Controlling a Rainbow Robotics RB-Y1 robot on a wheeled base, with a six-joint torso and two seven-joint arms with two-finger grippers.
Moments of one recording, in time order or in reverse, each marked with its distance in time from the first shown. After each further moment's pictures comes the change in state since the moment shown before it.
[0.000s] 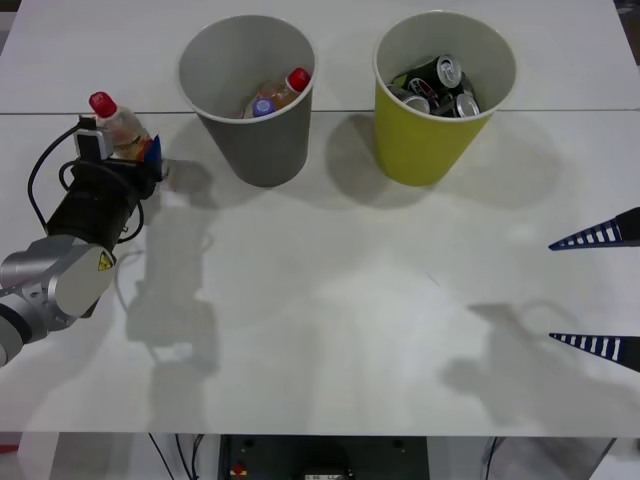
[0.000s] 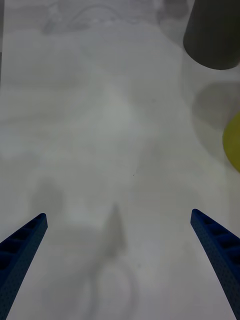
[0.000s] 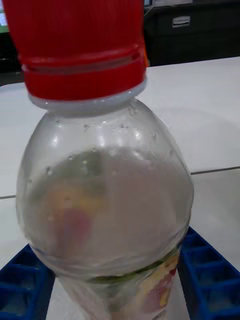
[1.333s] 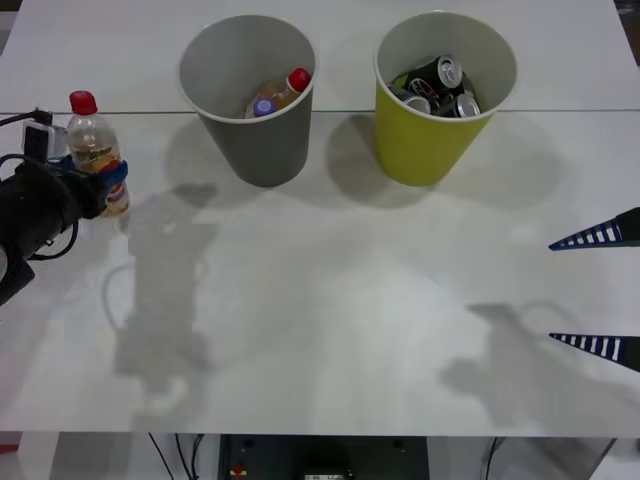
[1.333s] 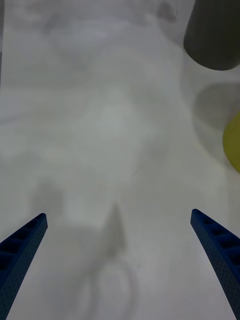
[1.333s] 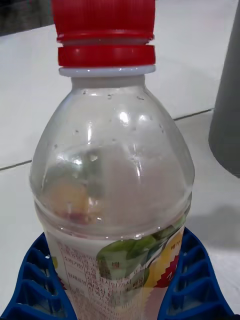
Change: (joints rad) right arm 0.000 0.000 0.000 0.000 0.000 0.000 0.000; left arm 0.346 0.088 0.519 -0.610 0.017 -0.803 -0.251
